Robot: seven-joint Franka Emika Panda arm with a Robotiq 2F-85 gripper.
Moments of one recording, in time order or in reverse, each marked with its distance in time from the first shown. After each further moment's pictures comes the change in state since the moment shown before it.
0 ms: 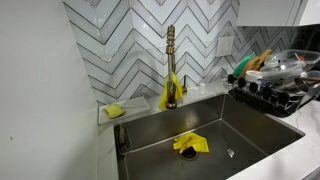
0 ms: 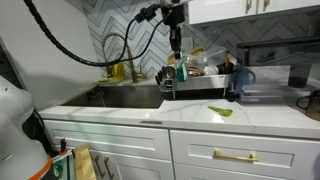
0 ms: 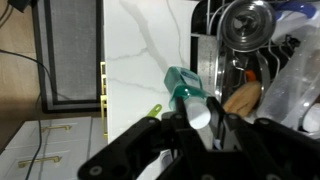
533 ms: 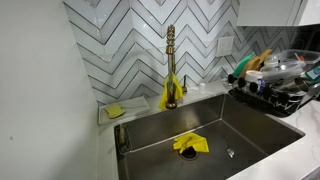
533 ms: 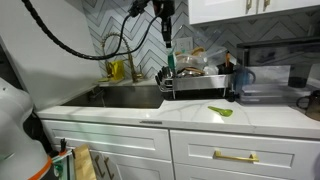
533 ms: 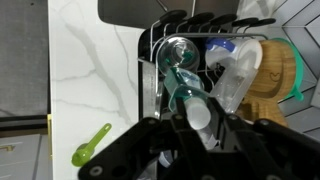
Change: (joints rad) arm 0.042 -0.049 0.011 0.004 0.188 0.000 -0.075
